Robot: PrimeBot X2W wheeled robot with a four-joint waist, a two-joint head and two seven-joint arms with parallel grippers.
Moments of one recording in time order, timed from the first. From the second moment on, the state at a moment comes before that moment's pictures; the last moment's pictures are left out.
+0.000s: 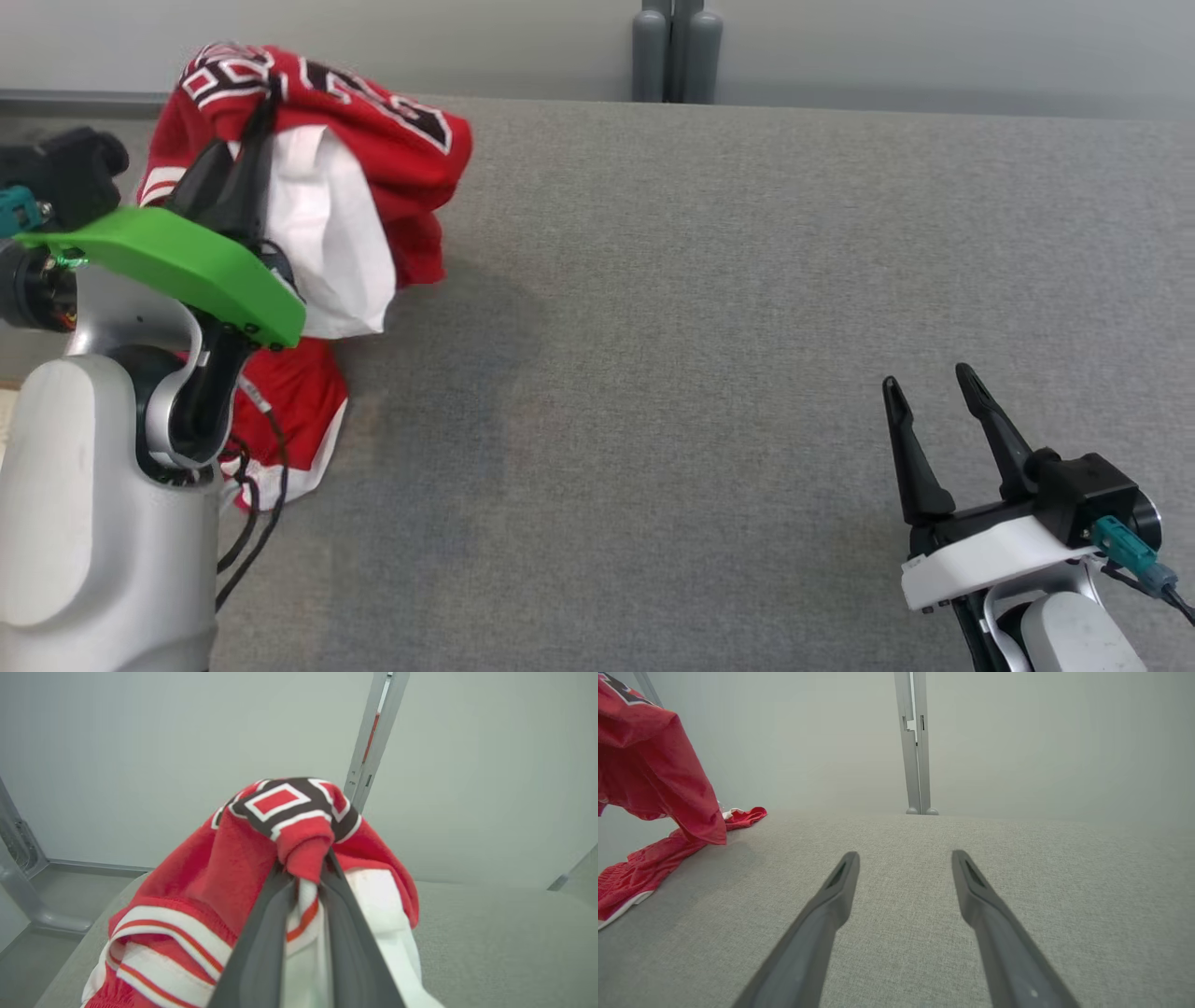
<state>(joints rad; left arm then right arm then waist) -0.56 0.21 -0.08 0.10 -0.53 -0.11 0.30 -0.05 -0.14 0.09 0.09 0.21 0.13 -0.26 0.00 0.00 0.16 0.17</state>
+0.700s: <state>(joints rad) -0.42 0.05 -0.41 -0.04 -0.75 -0.01 0.36 -0.01 -0.10 0.07 0.10 0.22 0.13 -0.26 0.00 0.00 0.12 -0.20</state>
